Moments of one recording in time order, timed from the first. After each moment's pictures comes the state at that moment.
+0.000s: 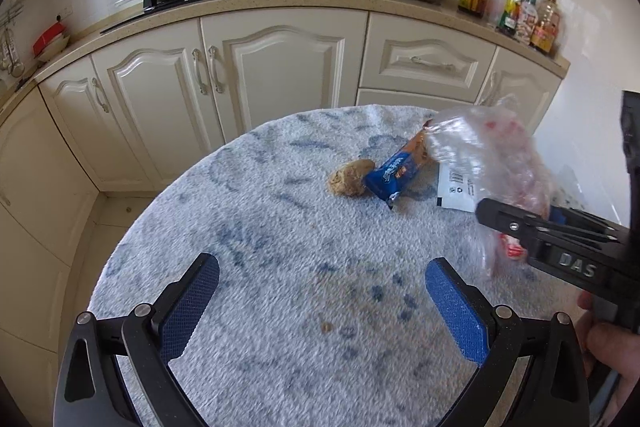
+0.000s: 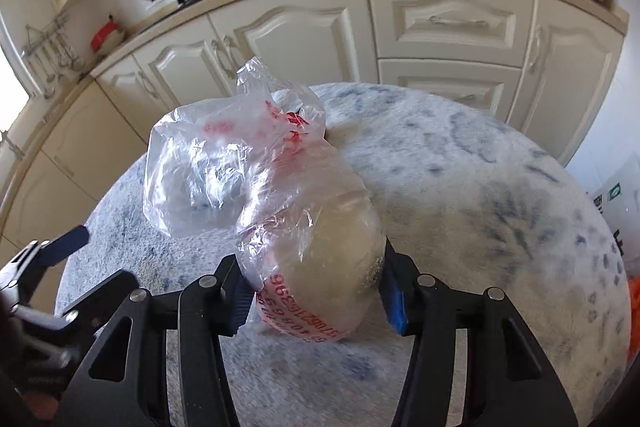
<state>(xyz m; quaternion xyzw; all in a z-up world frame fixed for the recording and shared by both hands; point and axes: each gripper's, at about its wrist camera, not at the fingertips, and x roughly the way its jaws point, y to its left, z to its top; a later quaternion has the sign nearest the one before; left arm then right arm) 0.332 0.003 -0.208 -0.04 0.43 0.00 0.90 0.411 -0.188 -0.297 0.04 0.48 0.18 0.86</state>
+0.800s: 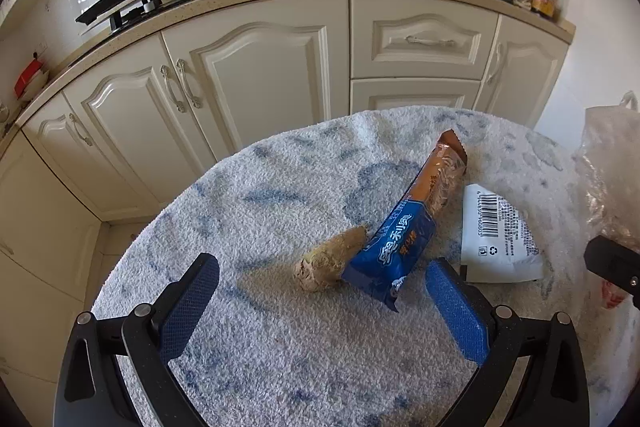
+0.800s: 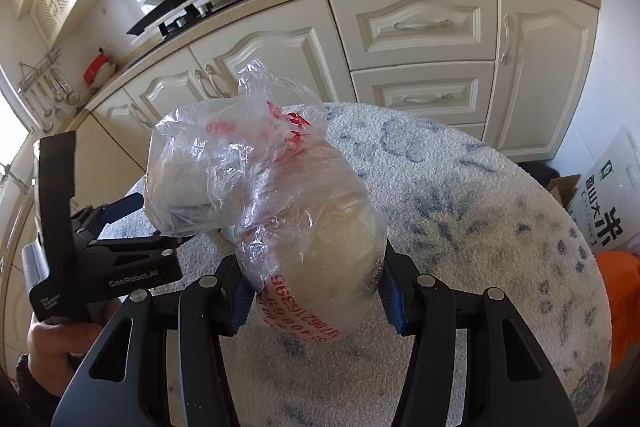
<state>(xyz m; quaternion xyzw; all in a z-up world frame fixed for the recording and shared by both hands) 0.436 -0.032 -0.256 0.03 0.45 0.00 0.89 0.408 -0.226 -0.283 0.08 0.47 0.17 0.86</state>
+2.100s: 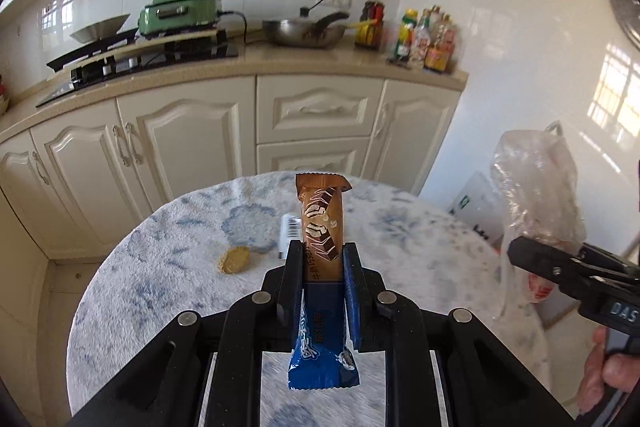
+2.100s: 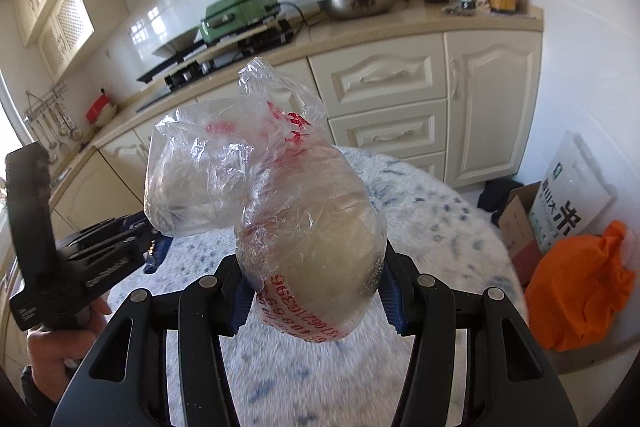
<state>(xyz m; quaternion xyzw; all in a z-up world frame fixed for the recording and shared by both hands) 0.286 -0.079 -0.155 -0.03 0.35 -0.12 0.93 0.283 -0.286 -0.177 0.10 0.39 0.12 0.91</state>
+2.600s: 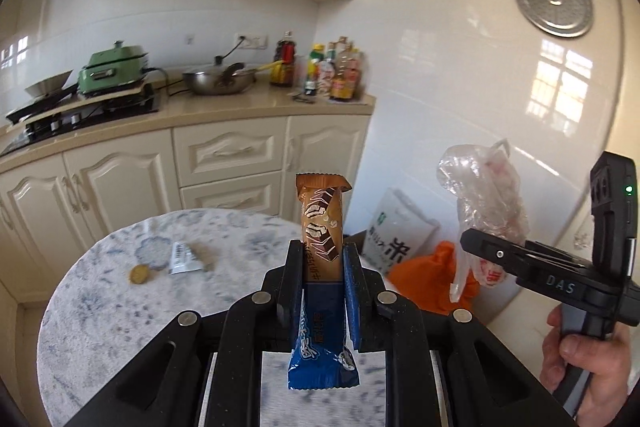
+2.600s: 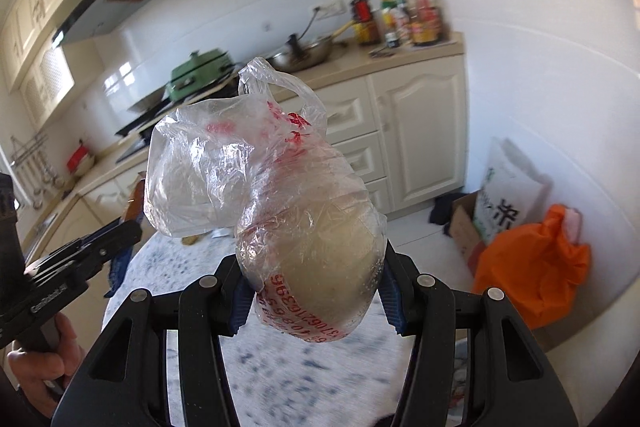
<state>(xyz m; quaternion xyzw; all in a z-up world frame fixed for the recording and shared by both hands) 0.162 -0.152 -0.100 -0.01 0.28 -0.23 0.93 0.181 -0.395 -0.130 0.13 0.32 0.03 0.94</state>
